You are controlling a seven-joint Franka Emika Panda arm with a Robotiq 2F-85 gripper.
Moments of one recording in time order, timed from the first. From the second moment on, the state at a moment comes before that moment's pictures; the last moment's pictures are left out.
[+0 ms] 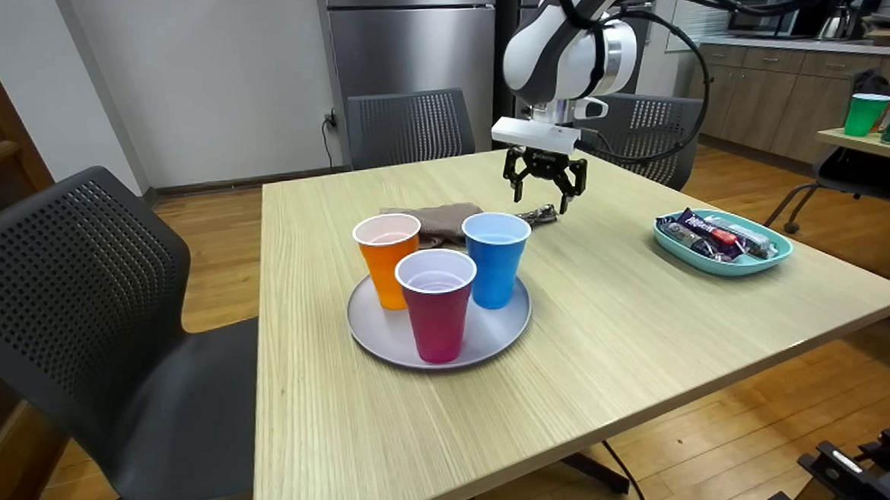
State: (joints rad) arm 0.10 0.93 -0.12 -1.41 0.10 2.39 0.88
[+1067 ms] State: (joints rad) arm 0.10 1.01 -0.13 -1.33 0.10 2.36 0.97
